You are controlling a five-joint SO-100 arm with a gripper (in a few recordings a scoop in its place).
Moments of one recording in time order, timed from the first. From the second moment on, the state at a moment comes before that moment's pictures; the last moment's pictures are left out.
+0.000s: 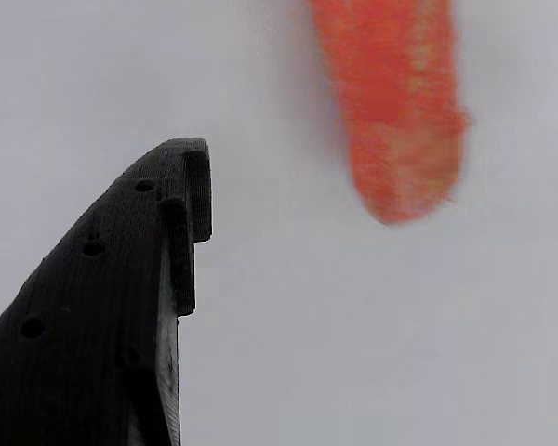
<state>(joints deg) 82.6 71.0 84.0 65.0 -25.7</state>
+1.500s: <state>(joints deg) 83.9 67.3 85.6 64.8 -25.5</state>
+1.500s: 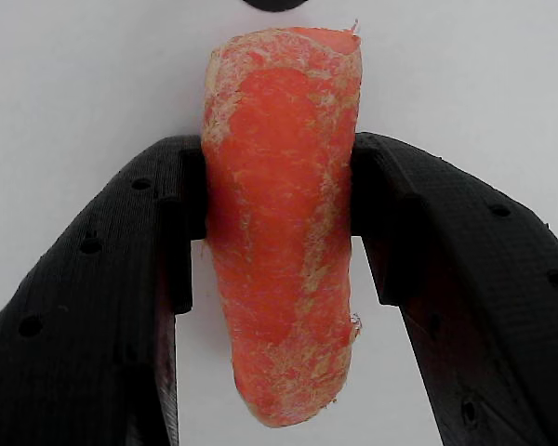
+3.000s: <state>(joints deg) 29.2 73.6 58.0 86.8 37.5</state>
